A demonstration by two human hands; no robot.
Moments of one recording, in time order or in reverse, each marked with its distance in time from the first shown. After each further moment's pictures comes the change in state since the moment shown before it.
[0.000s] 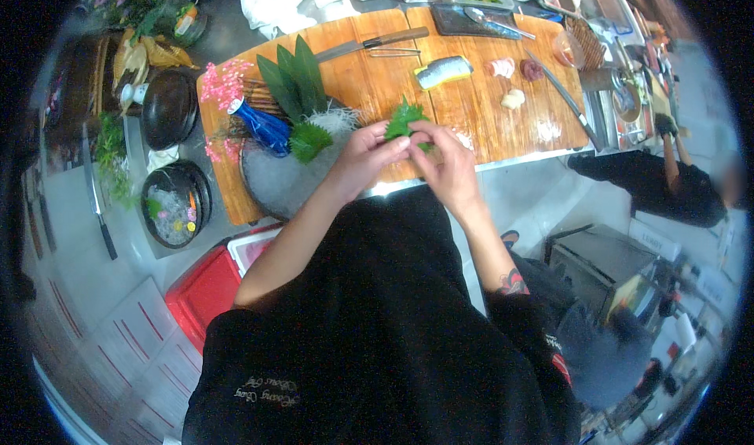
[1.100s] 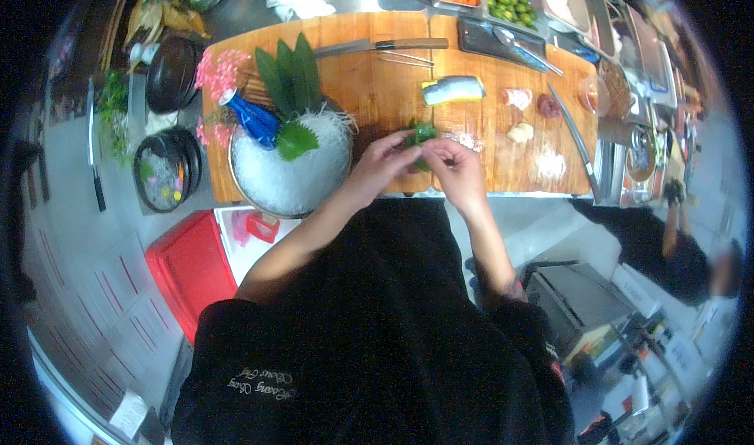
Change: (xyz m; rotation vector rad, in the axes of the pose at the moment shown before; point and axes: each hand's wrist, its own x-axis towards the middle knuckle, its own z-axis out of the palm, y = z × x) left_hand 0.045 -0.050 0.024 -0.117 0.250 -0.001; right_hand 0.014 0.094 -0.020 0.591 -0.276 0.527
